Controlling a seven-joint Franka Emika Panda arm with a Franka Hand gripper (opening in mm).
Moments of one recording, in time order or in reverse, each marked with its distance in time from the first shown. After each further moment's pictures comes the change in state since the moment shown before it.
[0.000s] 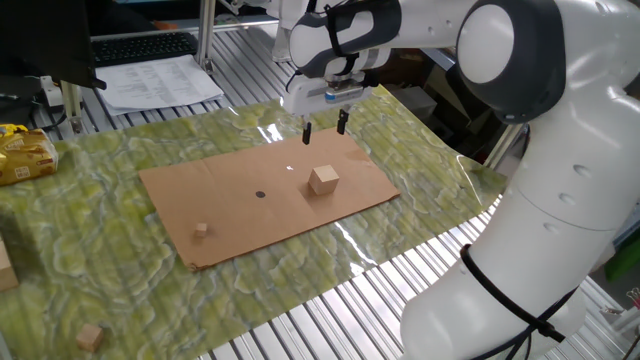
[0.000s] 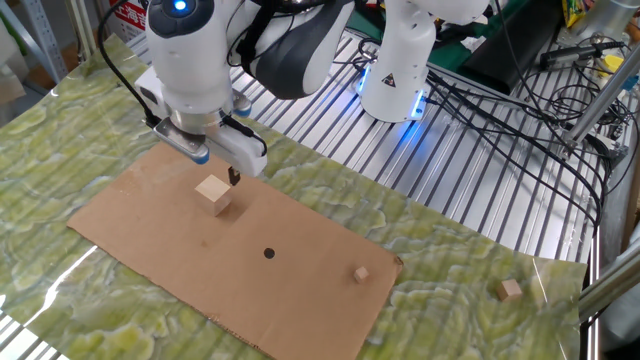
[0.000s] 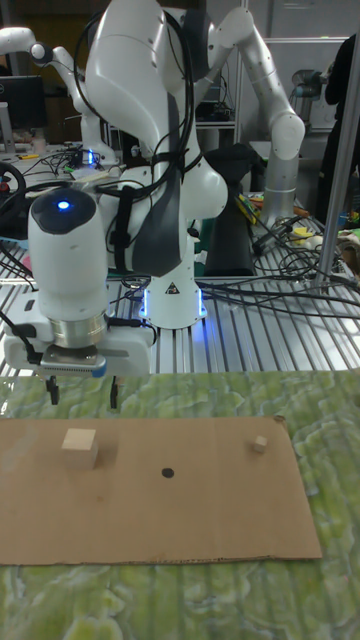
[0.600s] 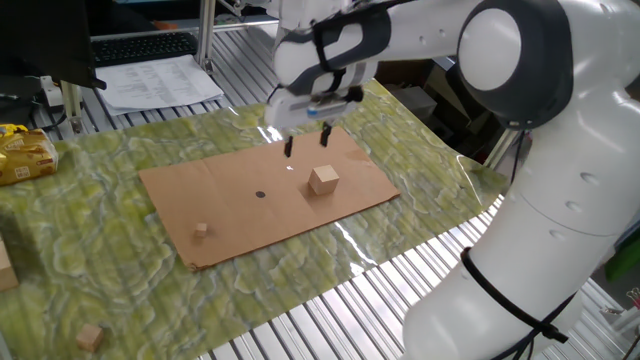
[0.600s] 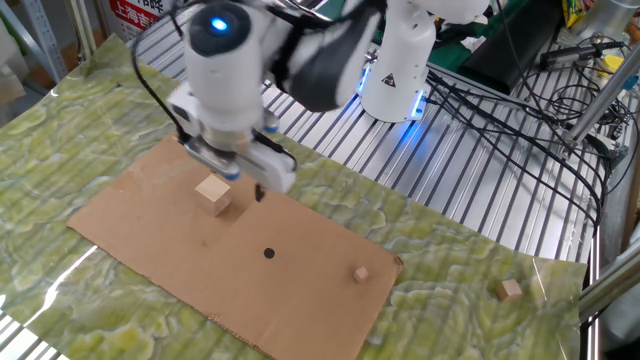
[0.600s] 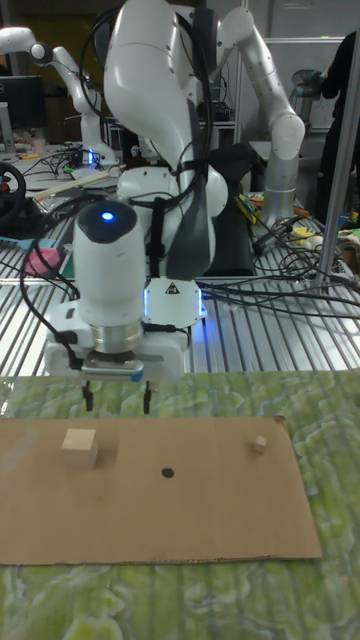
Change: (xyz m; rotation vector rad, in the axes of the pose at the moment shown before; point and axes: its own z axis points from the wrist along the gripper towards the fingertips) arm 0.006 0.047 0.015 -0.020 -0.031 -0.003
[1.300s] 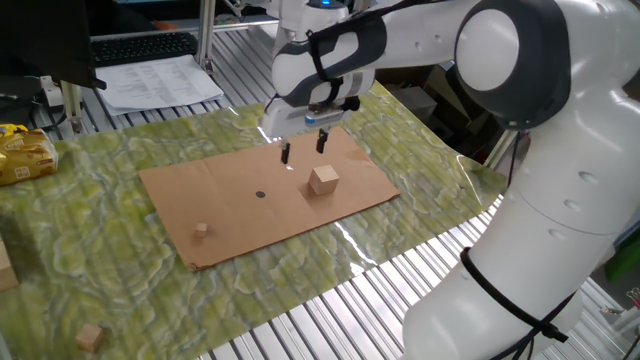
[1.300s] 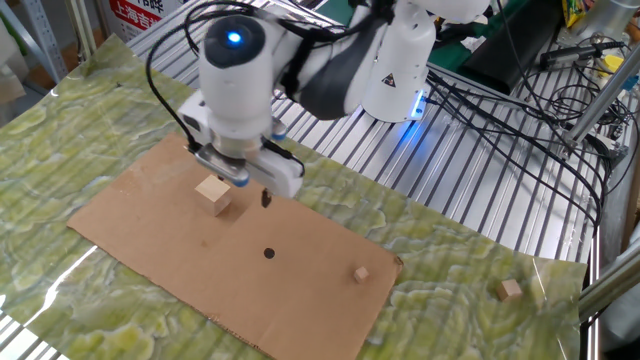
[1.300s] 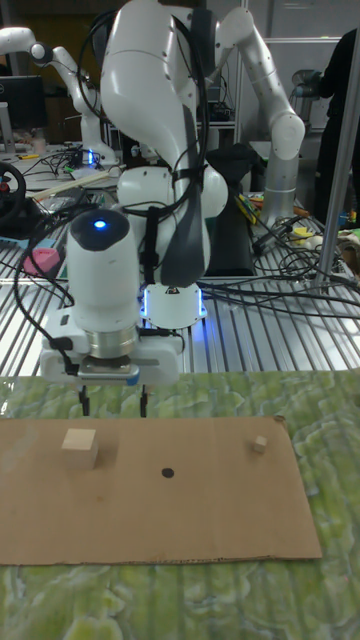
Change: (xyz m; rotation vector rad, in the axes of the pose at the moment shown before) arm 0.003 0.004 0.016 -0.013 -0.013 -0.025
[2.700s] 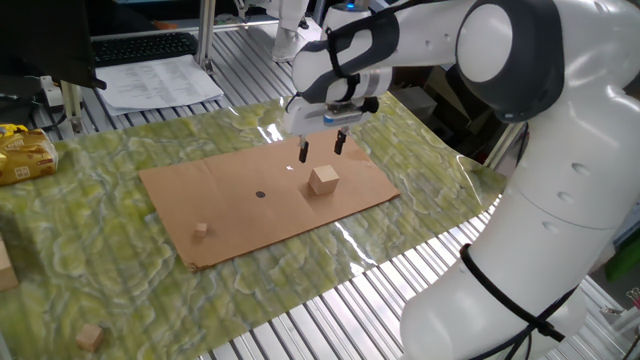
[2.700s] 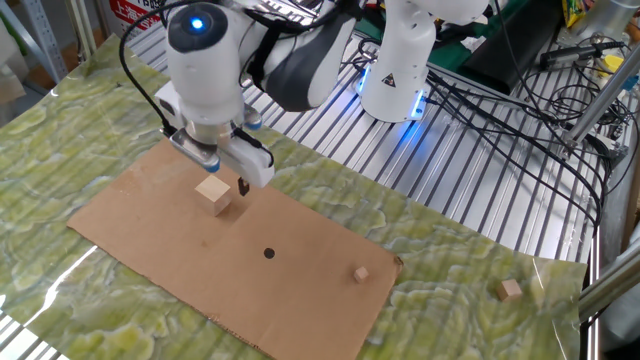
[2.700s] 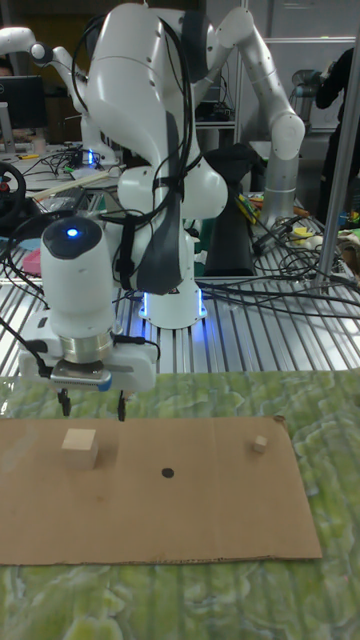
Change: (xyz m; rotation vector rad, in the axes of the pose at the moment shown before) arm 0.005 -0.041 0.012 0.006 0.018 0.090
